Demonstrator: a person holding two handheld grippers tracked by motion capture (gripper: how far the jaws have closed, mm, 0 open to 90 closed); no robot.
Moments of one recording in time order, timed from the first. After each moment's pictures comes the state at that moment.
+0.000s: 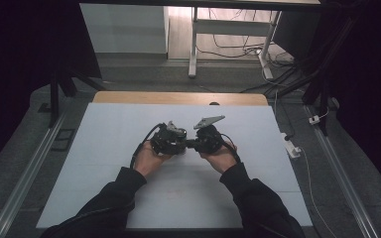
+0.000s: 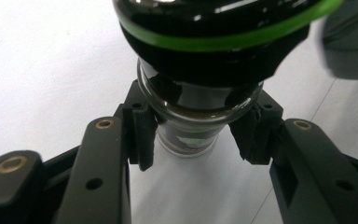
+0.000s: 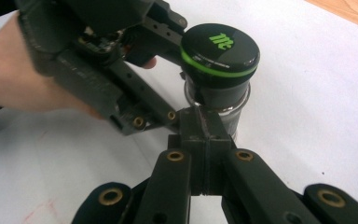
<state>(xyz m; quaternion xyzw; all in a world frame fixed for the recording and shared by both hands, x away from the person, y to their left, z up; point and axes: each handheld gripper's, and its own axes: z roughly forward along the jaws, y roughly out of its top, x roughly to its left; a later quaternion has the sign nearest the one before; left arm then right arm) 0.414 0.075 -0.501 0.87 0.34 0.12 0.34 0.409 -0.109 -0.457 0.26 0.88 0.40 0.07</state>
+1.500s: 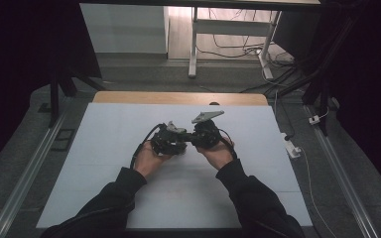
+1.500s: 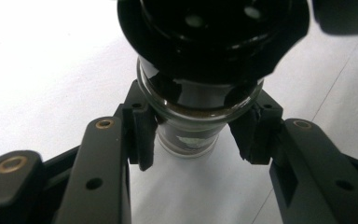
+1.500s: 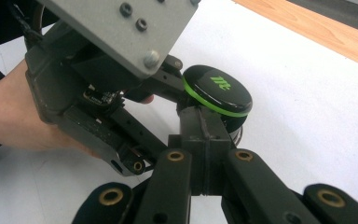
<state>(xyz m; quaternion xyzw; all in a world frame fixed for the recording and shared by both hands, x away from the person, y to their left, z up) 0.413 0.075 -0.502 0.87 0.34 0.12 0.34 0.414 -0.101 -0.443 0.26 0.86 0.42 0.09</state>
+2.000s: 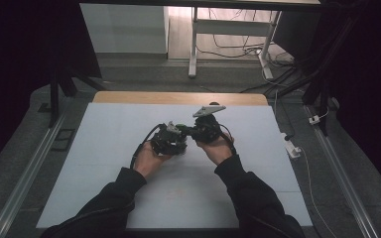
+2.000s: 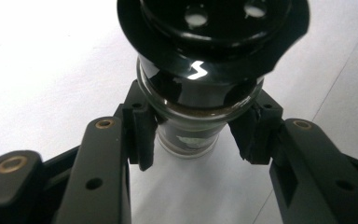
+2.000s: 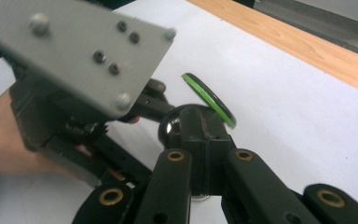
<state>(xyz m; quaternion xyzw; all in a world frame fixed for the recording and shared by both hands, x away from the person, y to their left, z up) 0.413 0.075 -0.502 0.87 0.34 0.12 0.34 0.425 -0.100 -0.434 0.27 0.85 0.44 0.11</state>
